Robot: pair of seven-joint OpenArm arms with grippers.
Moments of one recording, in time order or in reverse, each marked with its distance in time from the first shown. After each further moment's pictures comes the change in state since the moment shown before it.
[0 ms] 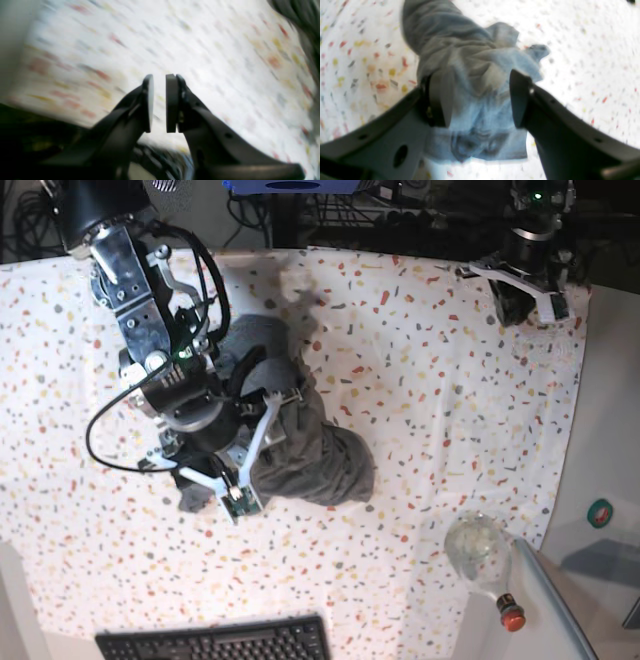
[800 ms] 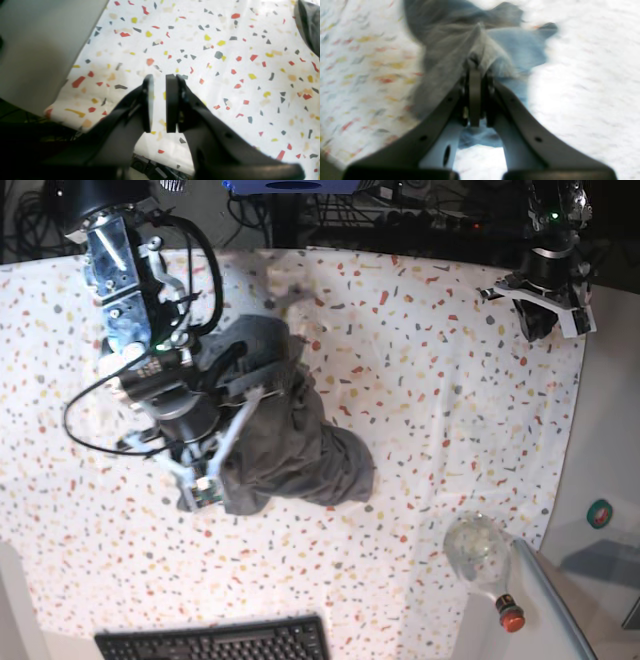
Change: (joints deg) left arm -4.5 0.2 -3.2 -3.3 0.2 0.0 0.6; right arm -4.7 0.5 8.4 3.2 1.4 0.7 1.7
